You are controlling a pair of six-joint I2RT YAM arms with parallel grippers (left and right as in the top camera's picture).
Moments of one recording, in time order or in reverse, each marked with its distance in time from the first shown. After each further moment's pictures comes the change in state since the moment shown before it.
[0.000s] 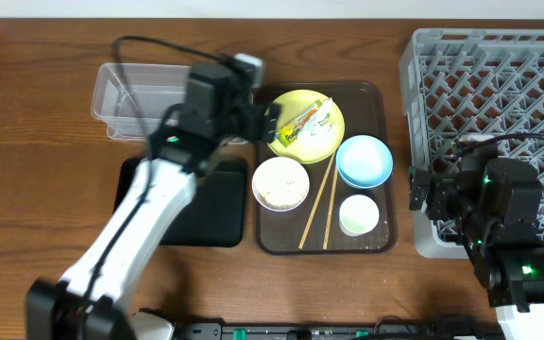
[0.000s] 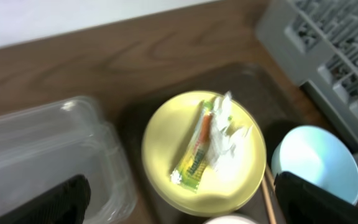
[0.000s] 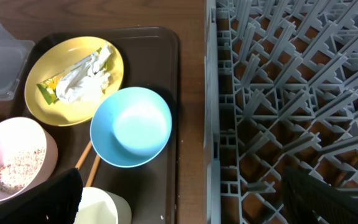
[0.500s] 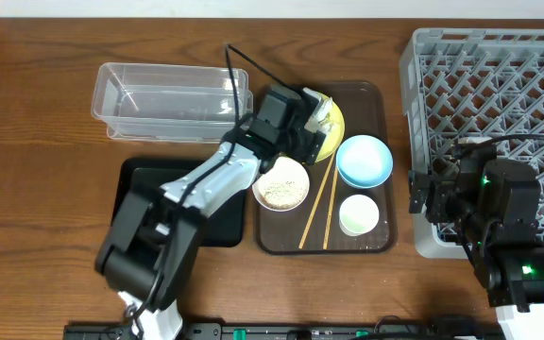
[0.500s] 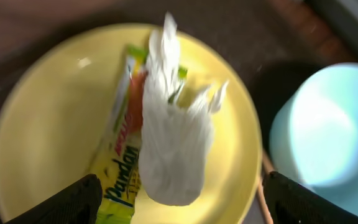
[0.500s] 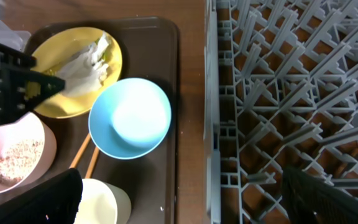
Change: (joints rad) left arm -0.159 0.385 0.001 0.196 0.001 0.019; right arm 0.000 0.000 0.000 -0.034 0.000 0.000
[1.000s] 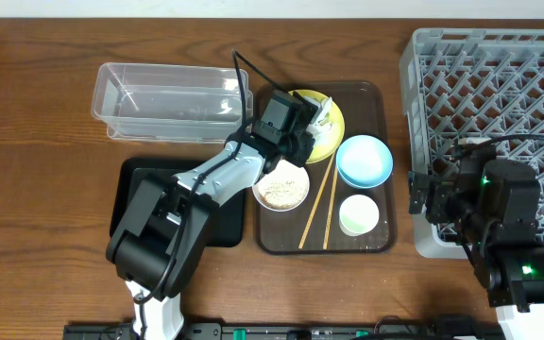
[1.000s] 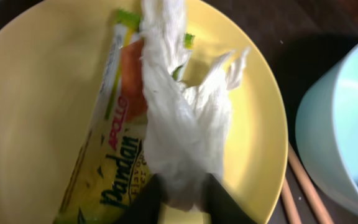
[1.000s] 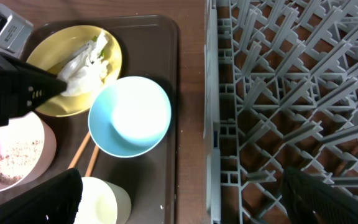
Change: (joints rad) left arm 0.000 0.060 0.000 0.011 -0.002 -0.005; right arm 0.000 0.000 0.000 -0.003 0.000 0.000
